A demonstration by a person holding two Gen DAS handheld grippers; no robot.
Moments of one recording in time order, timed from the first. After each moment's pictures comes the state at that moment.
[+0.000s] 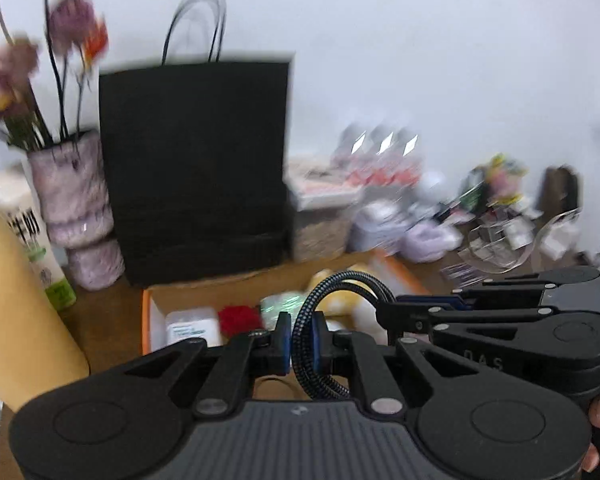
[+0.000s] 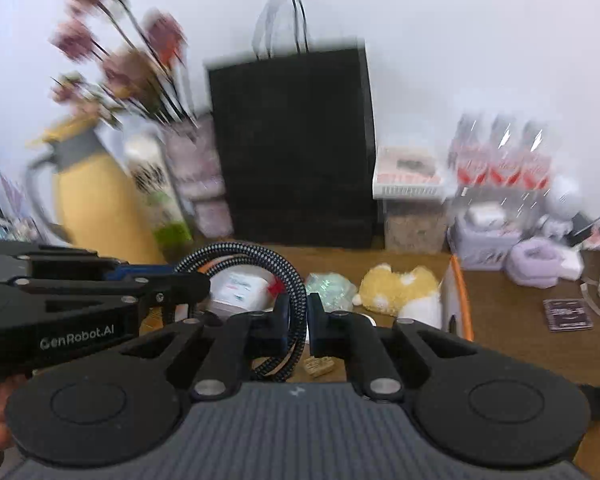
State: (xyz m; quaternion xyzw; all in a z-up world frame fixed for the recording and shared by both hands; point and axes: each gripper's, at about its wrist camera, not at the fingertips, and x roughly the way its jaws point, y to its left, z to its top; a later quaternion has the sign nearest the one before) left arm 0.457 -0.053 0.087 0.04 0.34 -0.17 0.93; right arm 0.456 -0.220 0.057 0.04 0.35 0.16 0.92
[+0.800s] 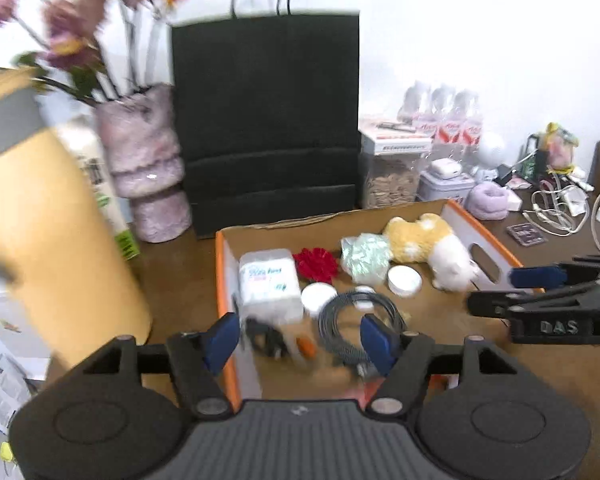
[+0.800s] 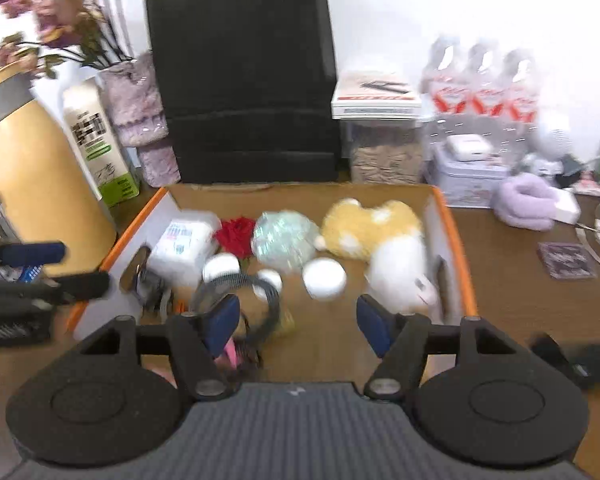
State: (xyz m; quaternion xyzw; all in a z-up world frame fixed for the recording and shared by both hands) left arm 0.399 -0.004 0.060 0.06 0.33 -0.09 0.94; right arm 0.408 -0.232 0.012 0.02 0.35 0.10 0.93
